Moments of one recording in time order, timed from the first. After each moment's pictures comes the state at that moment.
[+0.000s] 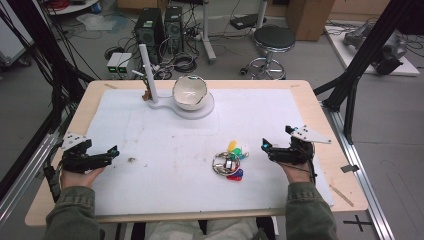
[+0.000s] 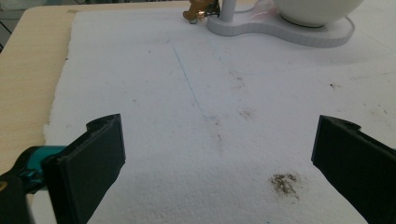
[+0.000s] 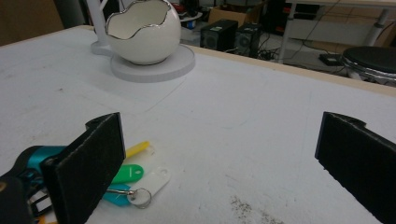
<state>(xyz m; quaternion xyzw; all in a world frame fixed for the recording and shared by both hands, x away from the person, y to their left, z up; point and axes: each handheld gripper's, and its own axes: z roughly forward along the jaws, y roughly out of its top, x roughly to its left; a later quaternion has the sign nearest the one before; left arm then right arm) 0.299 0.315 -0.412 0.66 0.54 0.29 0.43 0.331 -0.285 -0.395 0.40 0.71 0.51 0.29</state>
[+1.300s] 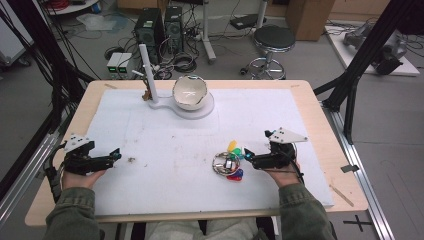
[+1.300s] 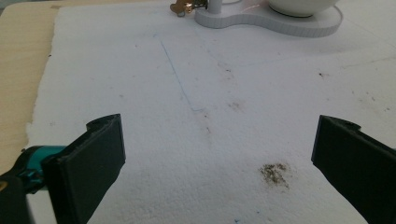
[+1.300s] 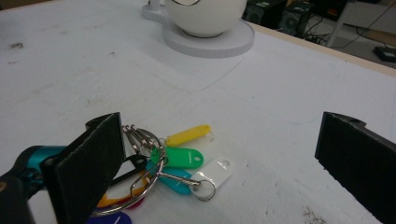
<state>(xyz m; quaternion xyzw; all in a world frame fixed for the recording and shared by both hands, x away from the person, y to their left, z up) 0.297 0.311 -0.415 0.68 0.52 0.28 0.43 0.330 -0.242 -0.400 0.34 0.77 0.48 0.24</state>
